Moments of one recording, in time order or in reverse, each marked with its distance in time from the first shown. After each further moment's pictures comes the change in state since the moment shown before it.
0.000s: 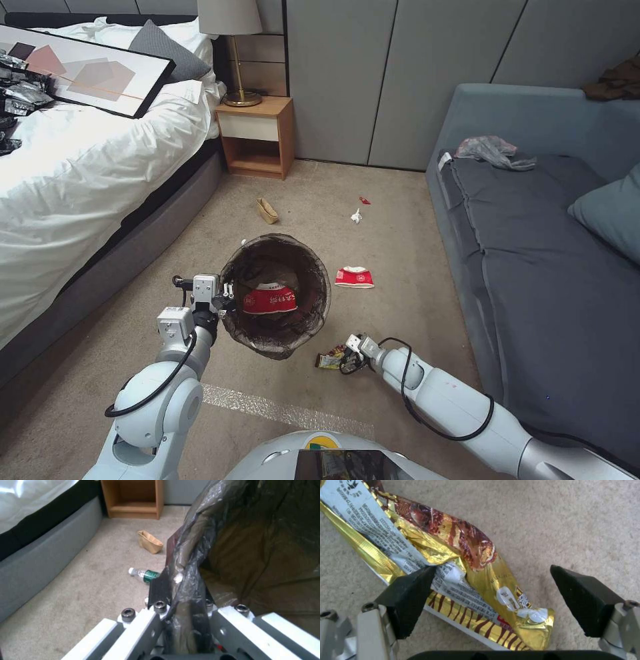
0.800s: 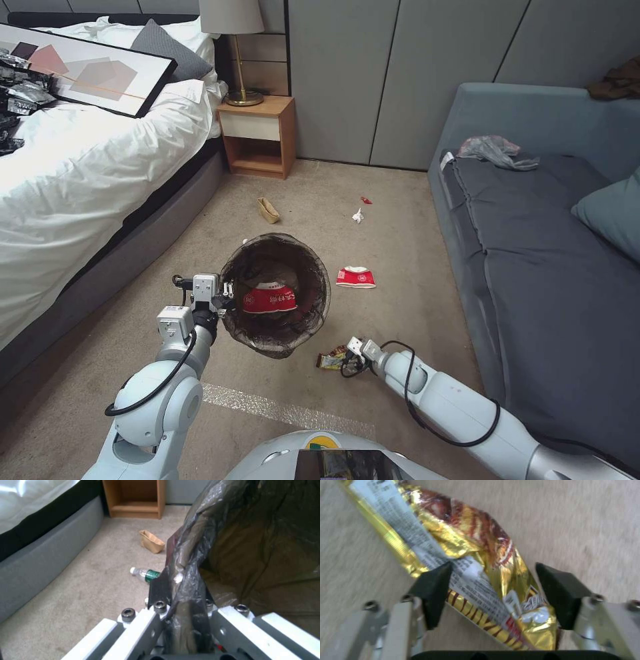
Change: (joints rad) left arm -0.003 -0.001 -0.003 0.002 0.001 0.001 0.004; right arm -0.036 -0.043 0.015 0.093 0.047 -0.015 0.013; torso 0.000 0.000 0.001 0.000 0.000
